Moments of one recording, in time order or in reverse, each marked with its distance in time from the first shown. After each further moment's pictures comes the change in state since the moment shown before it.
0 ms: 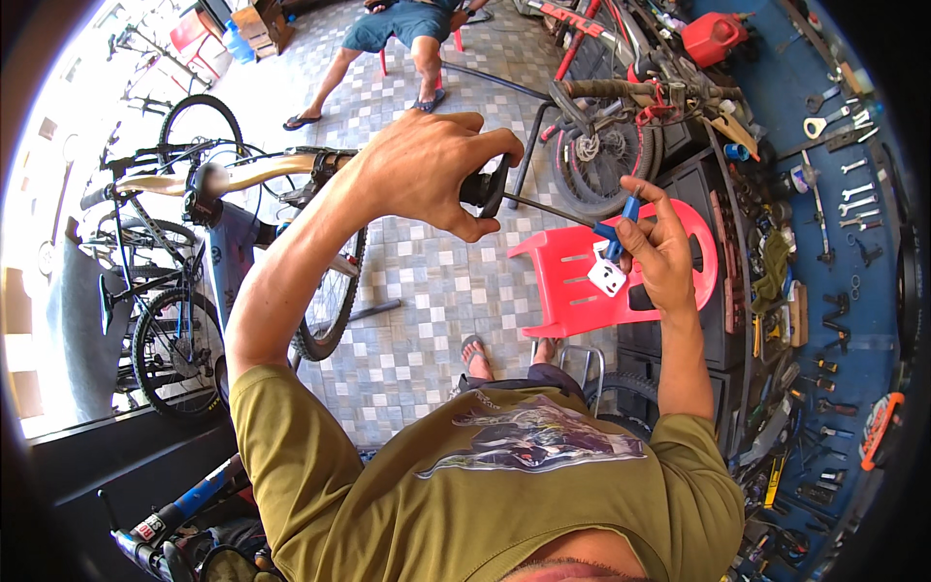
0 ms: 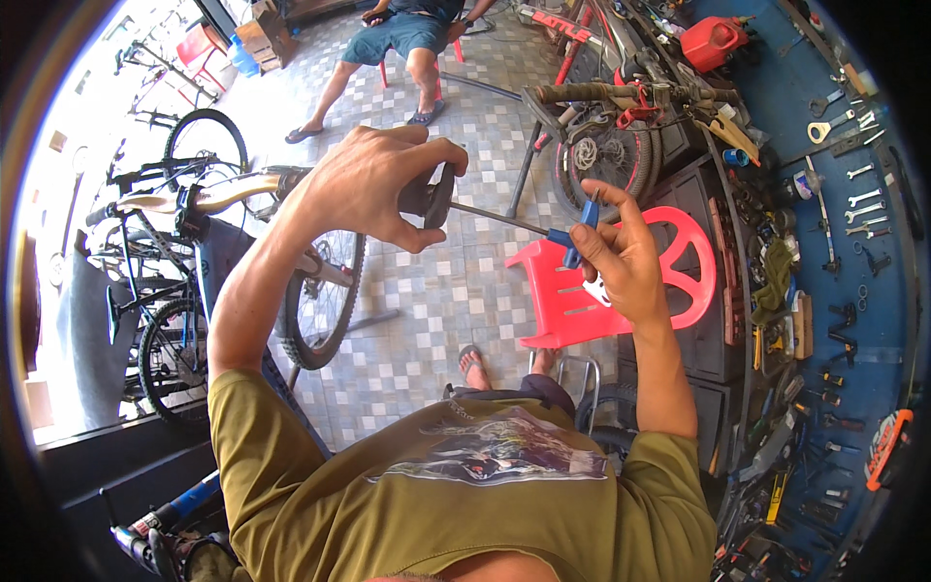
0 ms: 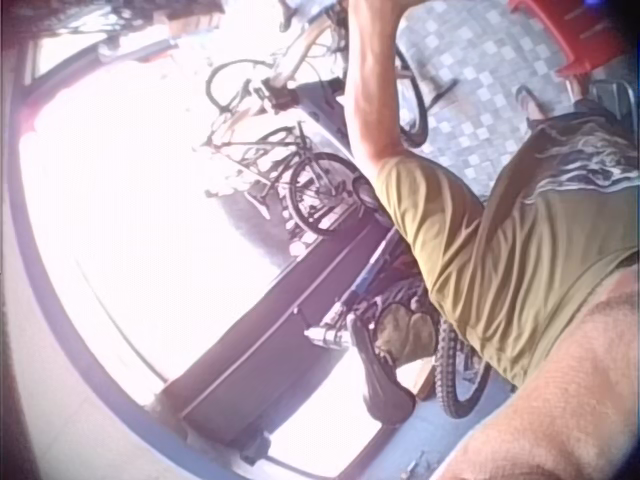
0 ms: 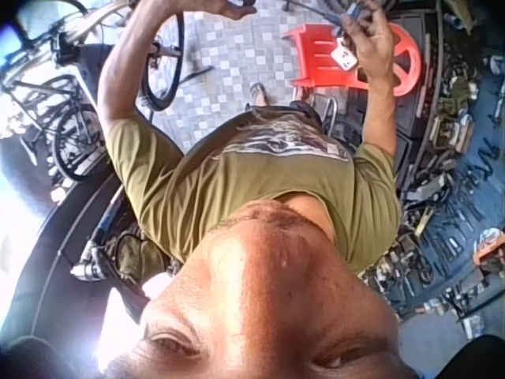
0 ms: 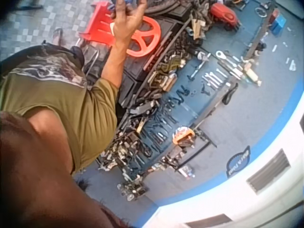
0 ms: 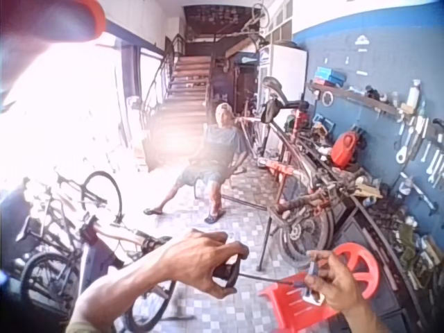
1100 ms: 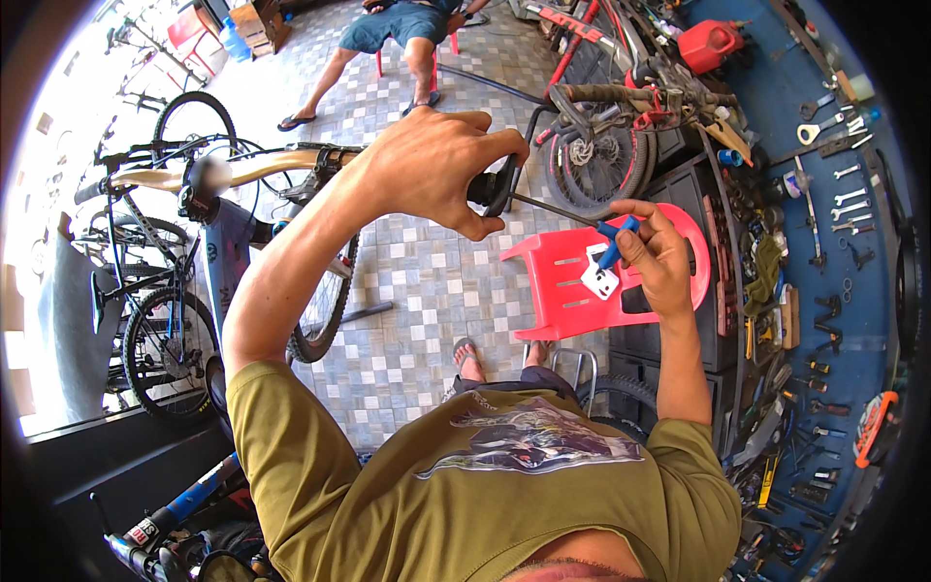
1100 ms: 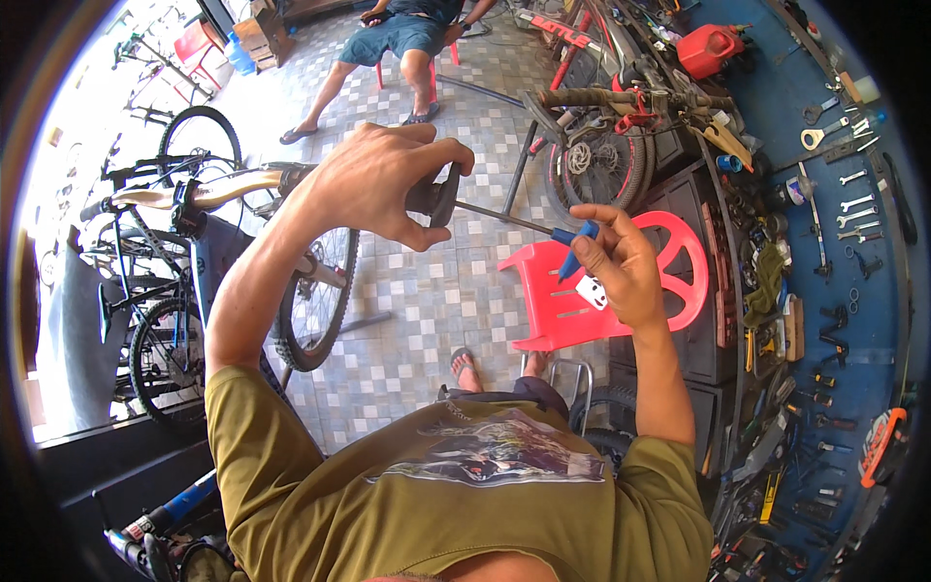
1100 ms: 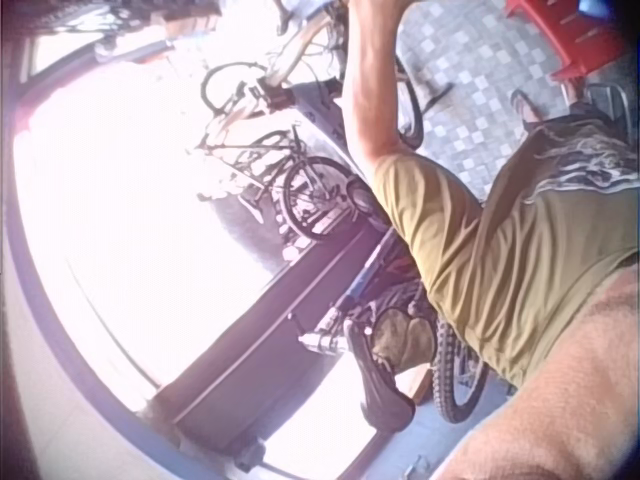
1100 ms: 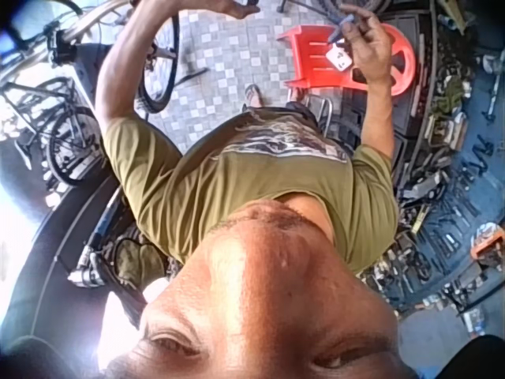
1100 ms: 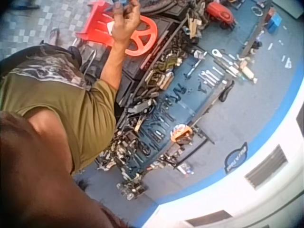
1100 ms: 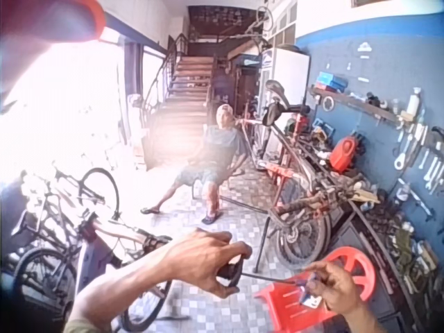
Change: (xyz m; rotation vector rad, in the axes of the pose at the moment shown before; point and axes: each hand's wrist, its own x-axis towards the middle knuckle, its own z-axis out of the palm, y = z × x) left_hand -0.001 0.000 -0.001 0.035 0.022 0.028; right_hand -0.004 0.010 -0.004 -0.028 -0.035 -0.047
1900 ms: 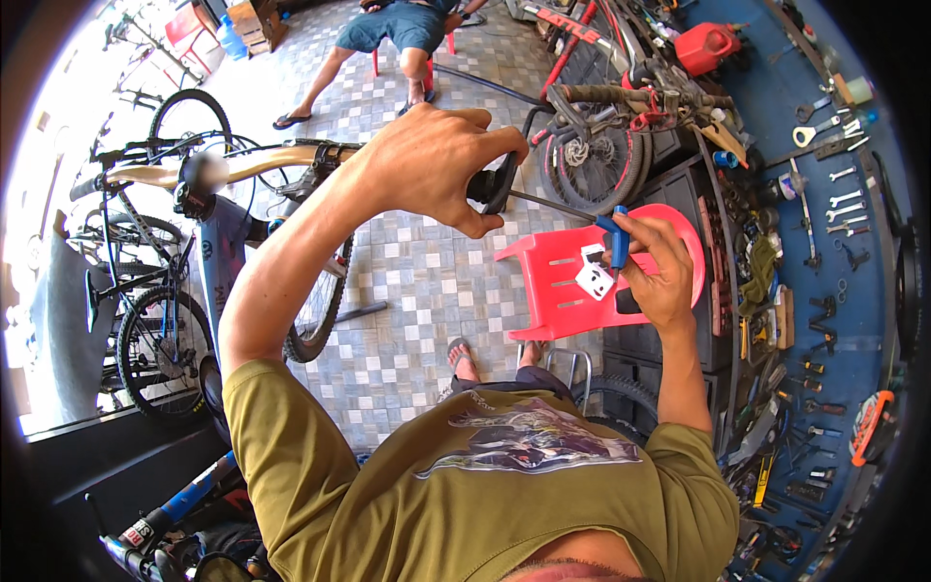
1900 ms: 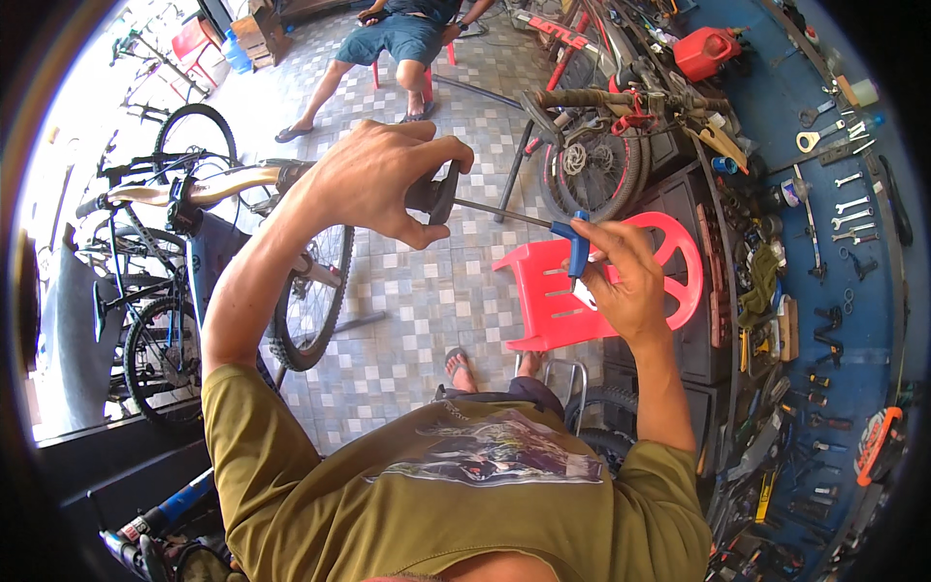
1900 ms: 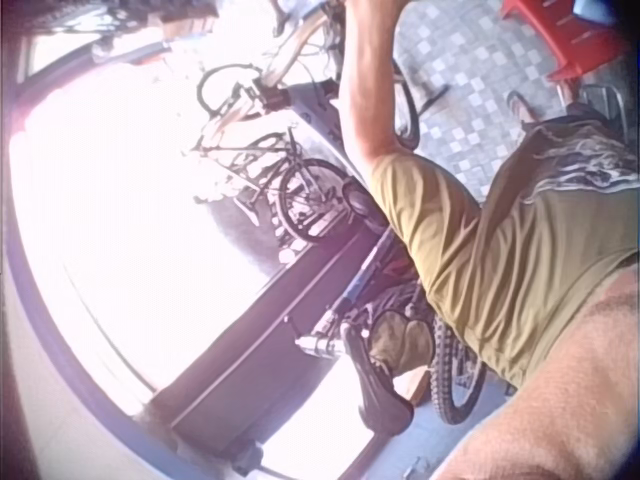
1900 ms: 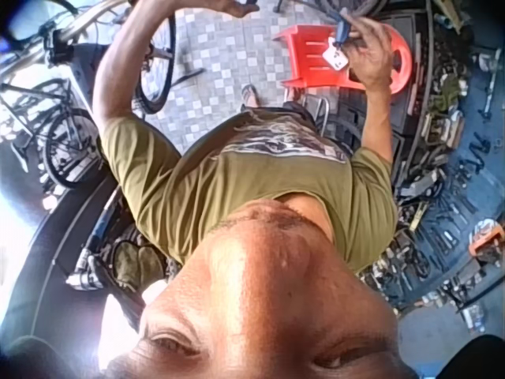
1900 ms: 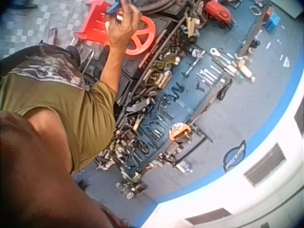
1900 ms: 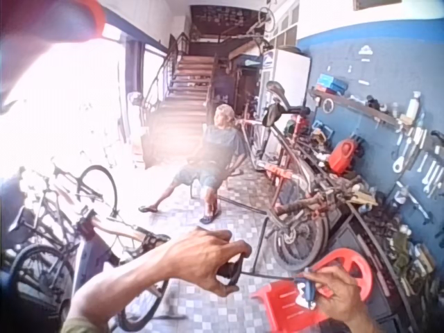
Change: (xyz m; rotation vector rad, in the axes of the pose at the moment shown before) left_hand 0.001 0.000 0.001 -0.009 0.018 0.008; right_hand -0.016 0.000 -0.007 -0.642 0.068 -0.346
